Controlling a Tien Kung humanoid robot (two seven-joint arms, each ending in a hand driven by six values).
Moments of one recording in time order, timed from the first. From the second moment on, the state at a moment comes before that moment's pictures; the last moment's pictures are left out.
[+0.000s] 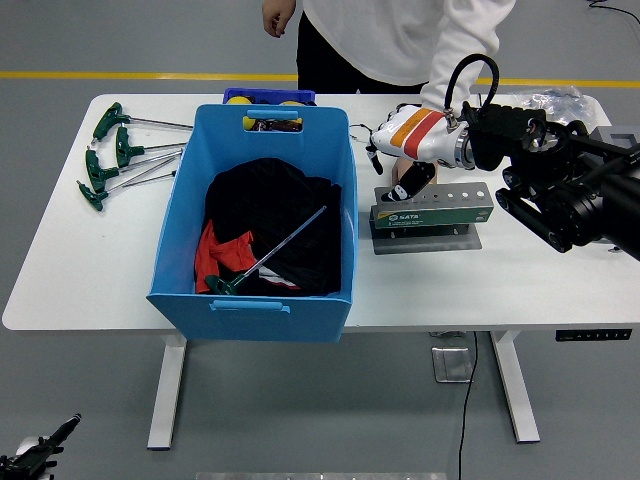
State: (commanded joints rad) left arm -0.23 0.08 -1.54 -0.18 1.42 0.20 0.13; right arm 1.23 -0.10 0.03 0.47 -1.82 -0.14 0.40
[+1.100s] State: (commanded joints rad) left arm -0.29 0.07 -1.51 -0.18 1.40 0.20 0.12; right arm 1.19 -0.11 0.15 0.40 -2.12 -0.12 0.41
